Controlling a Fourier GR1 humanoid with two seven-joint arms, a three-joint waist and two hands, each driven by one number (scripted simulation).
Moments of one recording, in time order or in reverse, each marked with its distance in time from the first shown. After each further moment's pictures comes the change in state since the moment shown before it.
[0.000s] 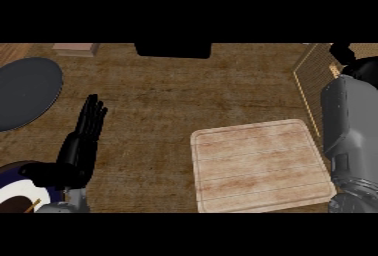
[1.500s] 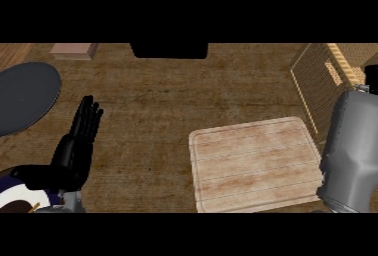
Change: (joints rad) left arm 0.020 0.003 0.014 -0.034 -0.004 -0.007 0.029; right arm 0.104 0.147 0.031 -0.437 0.344 -0.098 0.068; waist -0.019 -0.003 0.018
